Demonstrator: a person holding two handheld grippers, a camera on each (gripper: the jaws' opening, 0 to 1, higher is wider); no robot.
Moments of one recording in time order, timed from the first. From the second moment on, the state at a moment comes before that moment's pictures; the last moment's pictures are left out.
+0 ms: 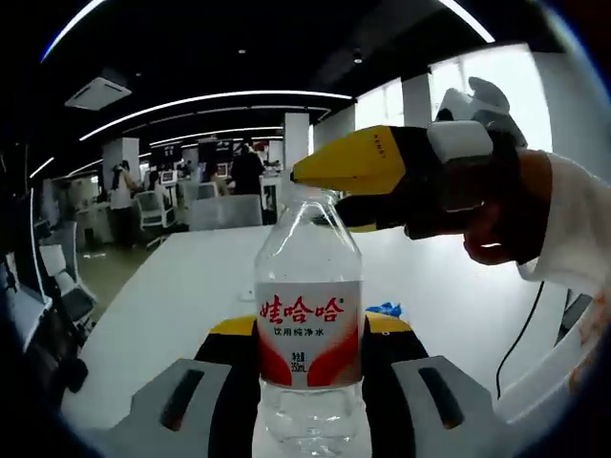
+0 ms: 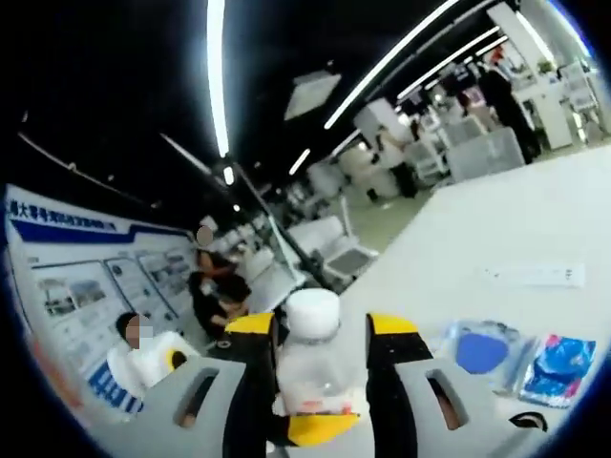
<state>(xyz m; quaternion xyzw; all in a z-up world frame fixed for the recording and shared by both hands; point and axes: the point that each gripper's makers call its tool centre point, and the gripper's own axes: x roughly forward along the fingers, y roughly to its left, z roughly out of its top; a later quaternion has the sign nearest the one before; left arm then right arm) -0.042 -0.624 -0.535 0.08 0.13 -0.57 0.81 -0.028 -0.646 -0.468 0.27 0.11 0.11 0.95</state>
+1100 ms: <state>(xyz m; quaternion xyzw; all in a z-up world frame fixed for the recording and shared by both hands) -0.037 -0.601 -0.541 0.11 0.13 -0.56 0.81 -0.027 -0.583 -0.456 0.04 0.13 0.20 0.97</state>
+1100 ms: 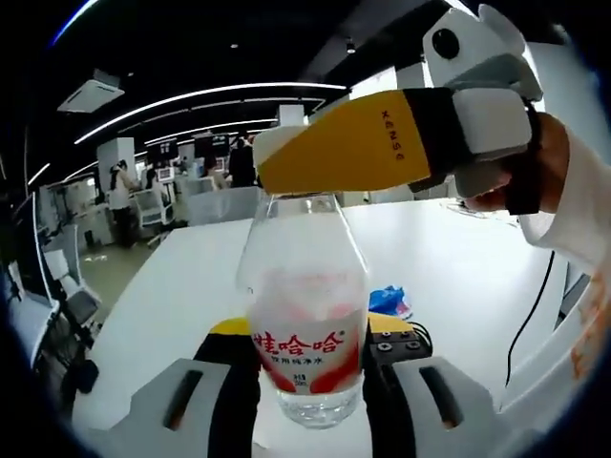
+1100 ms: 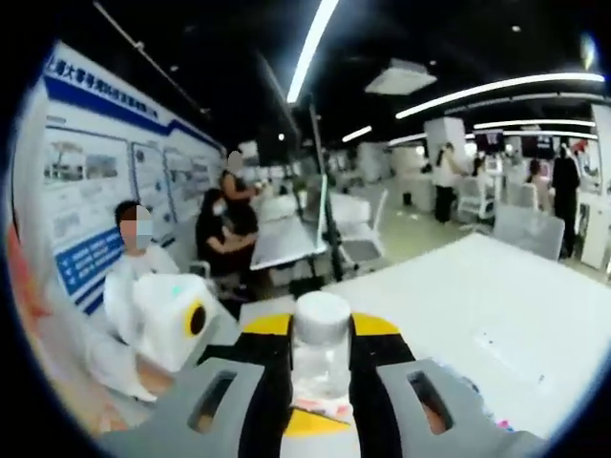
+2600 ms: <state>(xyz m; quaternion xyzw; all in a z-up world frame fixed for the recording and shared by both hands) 0.208 -0.659 -0.659 0.11 0.23 -0.49 0.83 -0.206 -0.727 -0.605 0.28 0.19 -0.14 0.93</state>
